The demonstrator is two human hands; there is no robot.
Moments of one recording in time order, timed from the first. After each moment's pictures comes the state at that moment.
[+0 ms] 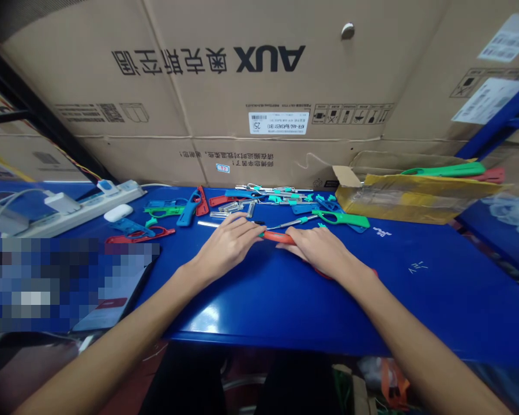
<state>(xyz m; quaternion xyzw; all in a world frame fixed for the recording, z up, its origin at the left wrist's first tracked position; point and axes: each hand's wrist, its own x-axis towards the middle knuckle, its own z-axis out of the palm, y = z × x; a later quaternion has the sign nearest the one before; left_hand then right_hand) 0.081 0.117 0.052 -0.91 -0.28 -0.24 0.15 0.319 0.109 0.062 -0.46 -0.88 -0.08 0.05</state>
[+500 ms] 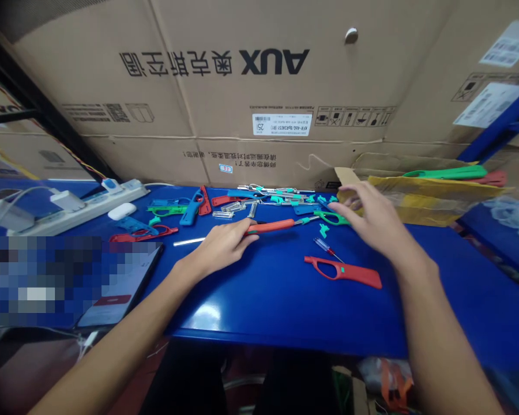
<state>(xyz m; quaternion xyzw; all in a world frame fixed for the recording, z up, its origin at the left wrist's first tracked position) 0.066 0.119 0.061 -0.88 -0.45 -0.15 -0.04 0.390 0.126 0.103 -0.56 -0.77 -0.02 0.32</state>
